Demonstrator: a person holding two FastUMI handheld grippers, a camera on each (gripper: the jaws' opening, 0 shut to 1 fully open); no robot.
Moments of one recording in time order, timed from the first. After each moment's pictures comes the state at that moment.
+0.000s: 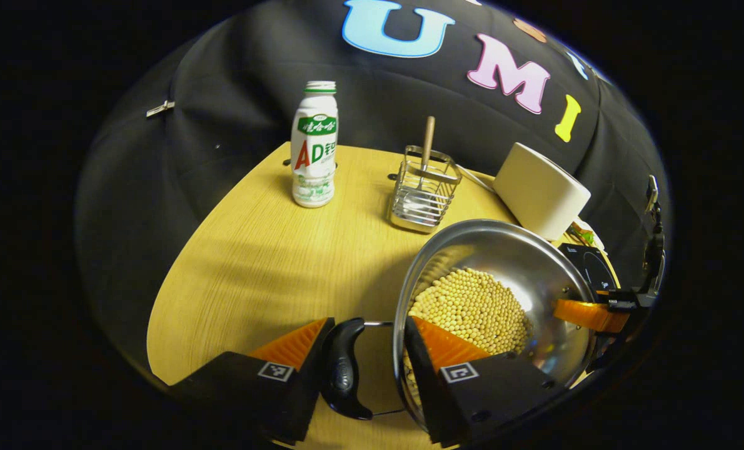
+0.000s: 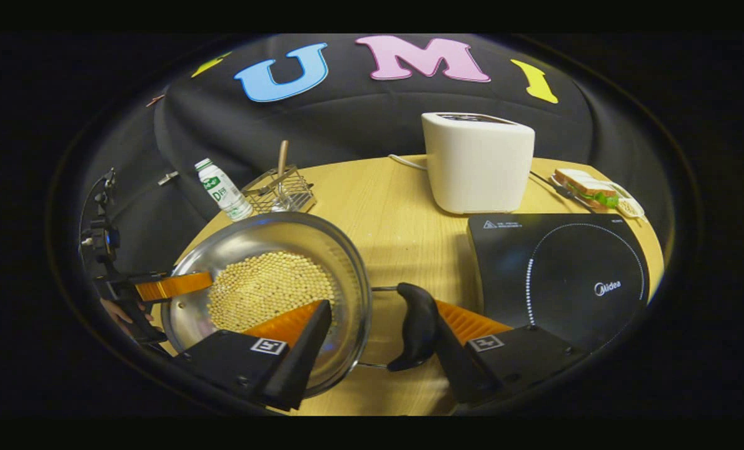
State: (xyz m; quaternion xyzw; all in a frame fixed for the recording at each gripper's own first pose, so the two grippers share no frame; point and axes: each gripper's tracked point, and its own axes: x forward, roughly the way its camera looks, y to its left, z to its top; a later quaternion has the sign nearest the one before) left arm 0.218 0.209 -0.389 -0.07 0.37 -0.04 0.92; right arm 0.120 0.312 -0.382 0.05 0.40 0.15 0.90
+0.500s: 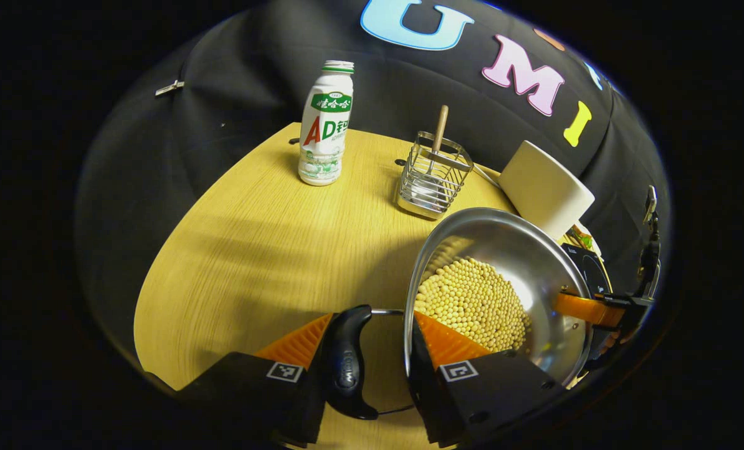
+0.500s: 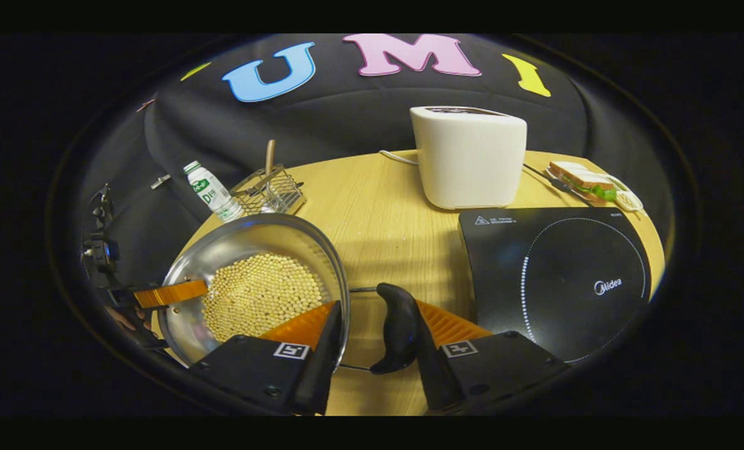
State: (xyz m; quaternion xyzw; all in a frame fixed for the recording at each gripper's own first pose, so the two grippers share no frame) left arm 0.212 0.209 -0.396 -0.10 0.39 -0.04 0.91; right arm 0.122 0.313 -0.386 0.06 0.42 0.15 0.90
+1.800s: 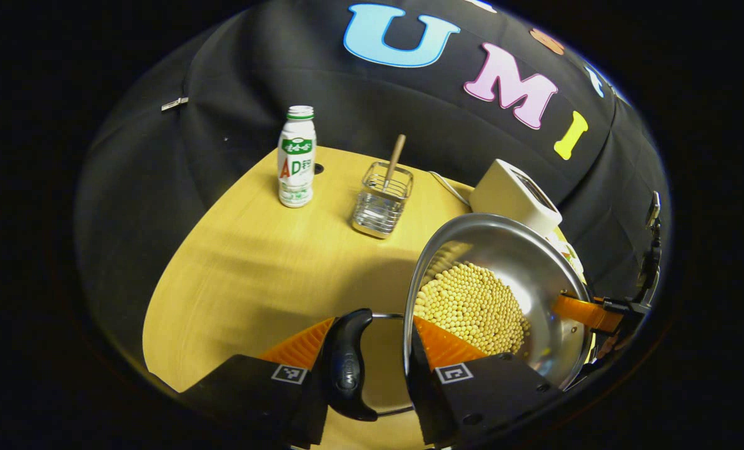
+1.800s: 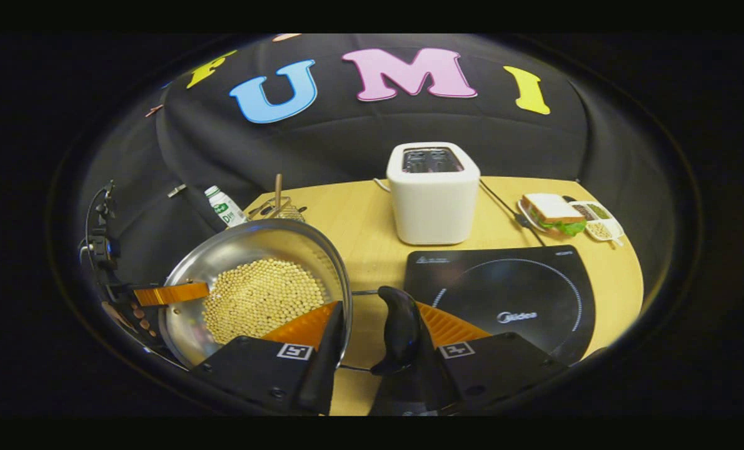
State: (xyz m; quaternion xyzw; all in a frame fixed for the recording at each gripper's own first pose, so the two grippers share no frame) left arm 0.181 0.123 -0.306 -0.11 0.39 -0.03 0.92; right arm 0.127 0.225 -0.289 0.05 0.39 0.16 0.90
